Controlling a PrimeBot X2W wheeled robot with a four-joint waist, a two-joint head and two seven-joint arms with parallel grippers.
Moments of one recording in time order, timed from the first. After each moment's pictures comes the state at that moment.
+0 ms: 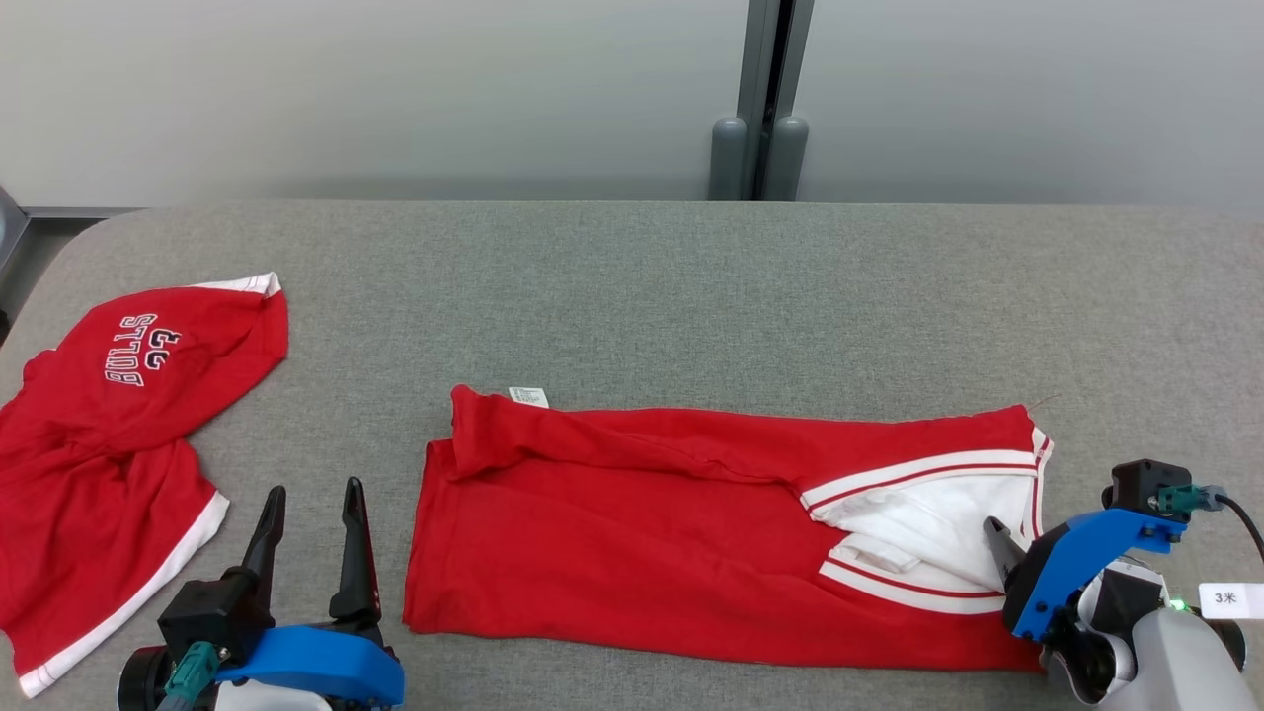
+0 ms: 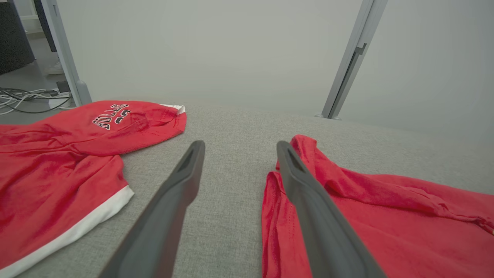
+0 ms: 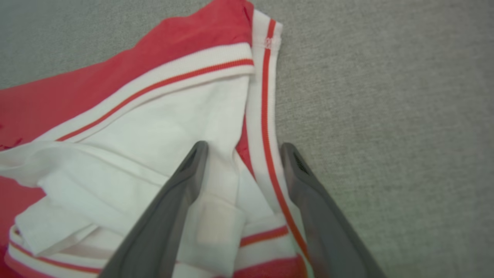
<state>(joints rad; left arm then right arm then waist) -0.07 0.21 -0.21 0.29 -0.40 0.05 -0.26 -0.36 -0.05 -0.29 0.71 0.16 0.13 0.32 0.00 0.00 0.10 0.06</state>
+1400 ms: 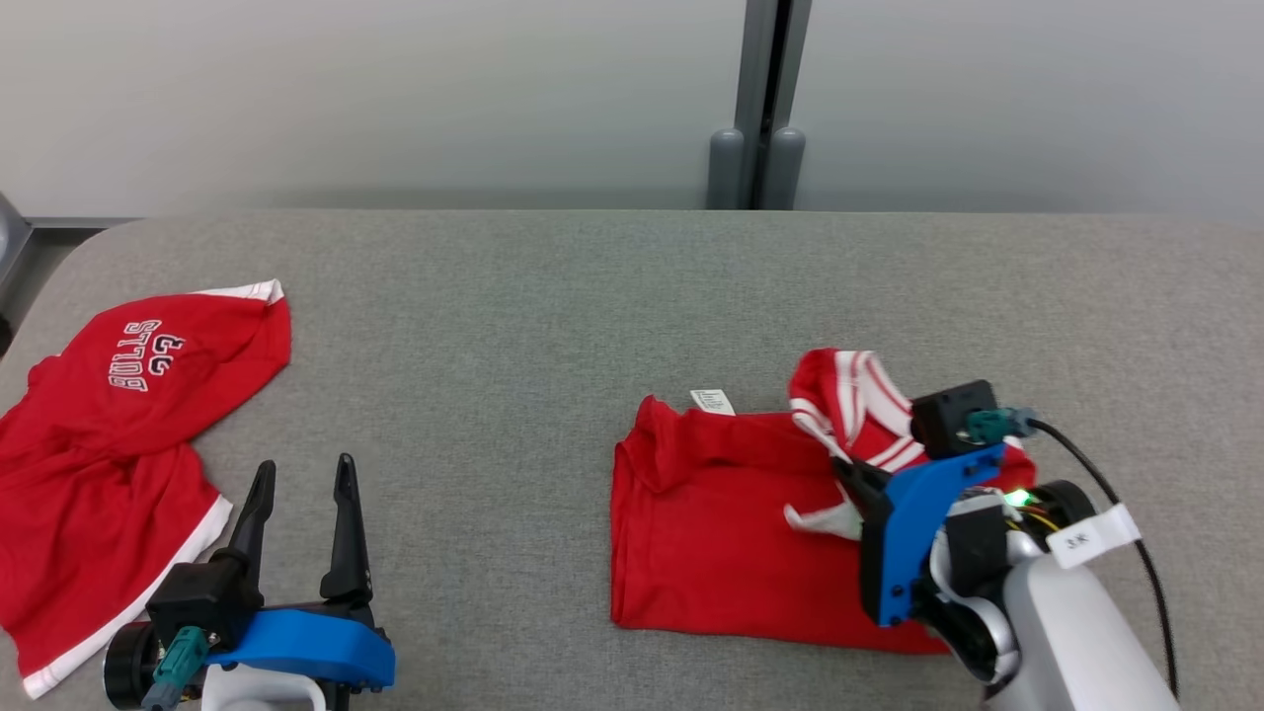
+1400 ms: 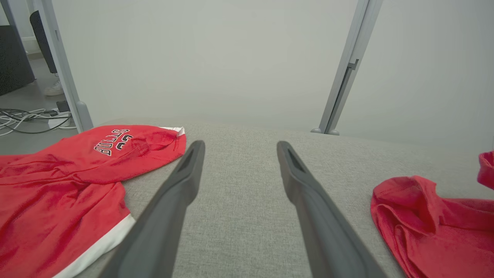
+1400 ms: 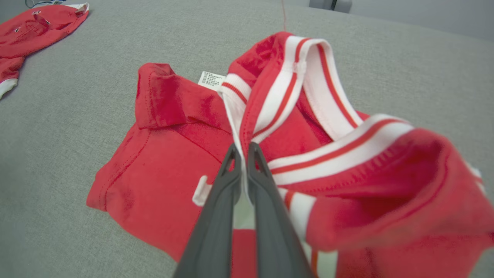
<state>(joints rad) -0.08 0.21 -0.18 0.28 -0.36 0.03 -0.26 -0.30 -0.06 0.12 0.26 0.19 0.13 0.53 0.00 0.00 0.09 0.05</state>
